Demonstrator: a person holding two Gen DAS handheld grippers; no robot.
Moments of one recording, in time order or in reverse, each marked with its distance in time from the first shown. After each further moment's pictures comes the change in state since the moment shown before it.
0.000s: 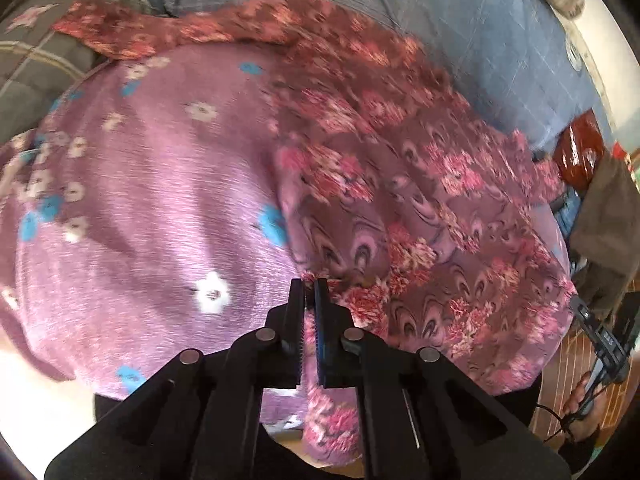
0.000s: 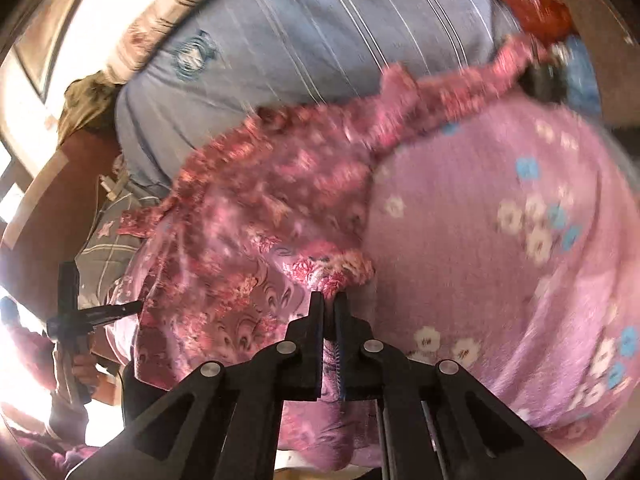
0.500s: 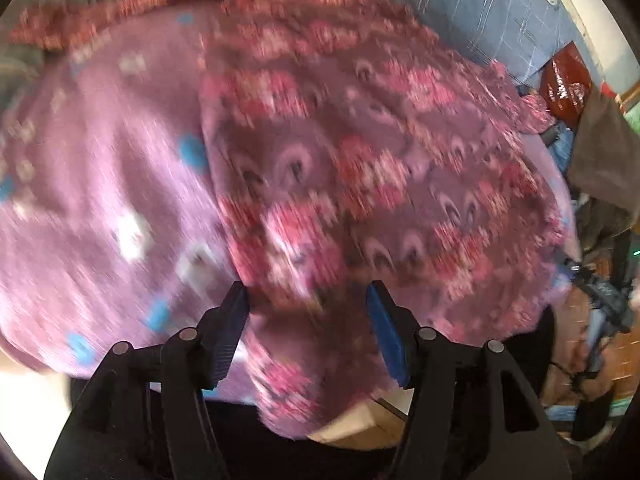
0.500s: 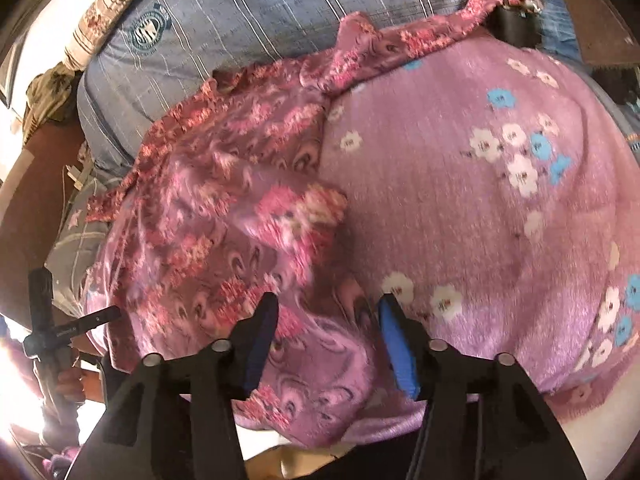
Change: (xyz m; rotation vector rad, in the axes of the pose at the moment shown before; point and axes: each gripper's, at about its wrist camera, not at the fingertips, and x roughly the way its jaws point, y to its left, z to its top) left arm 0.032 -0.031 -0.038 0.113 0.163 -0.037; right arm 0.032 -0.024 -0.028 0.093 0.151 -0.084
